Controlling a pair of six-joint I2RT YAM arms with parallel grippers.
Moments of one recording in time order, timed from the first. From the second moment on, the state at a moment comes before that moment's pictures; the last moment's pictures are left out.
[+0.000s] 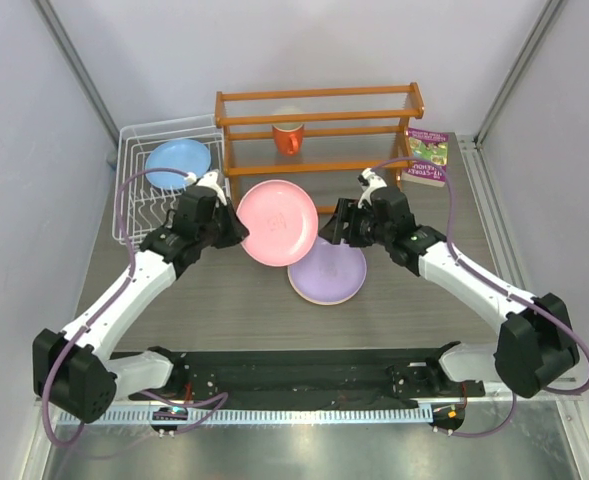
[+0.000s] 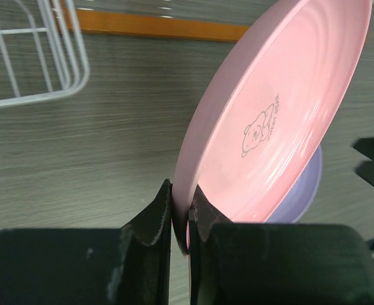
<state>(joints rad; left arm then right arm) -0.42 1.19 0.98 -0.44 0.01 -0.56 0.49 1.28 0.91 -0.17 -0.19 0.53</state>
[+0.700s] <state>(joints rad) -0.52 1.15 0.88 -0.37 0.12 -0.63 0.50 1.37 0.87 -0.07 -0.22 0.58</state>
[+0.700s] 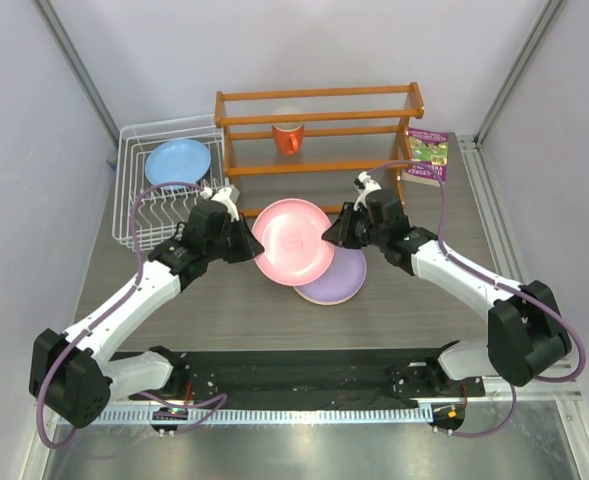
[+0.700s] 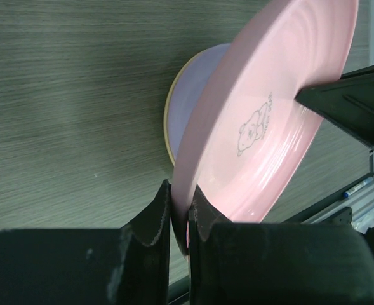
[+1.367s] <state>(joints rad) -0.52 1.08 0.86 -0.40 -0.17 -0.57 0.47 1.26 0.84 -0.34 0.03 0.55</state>
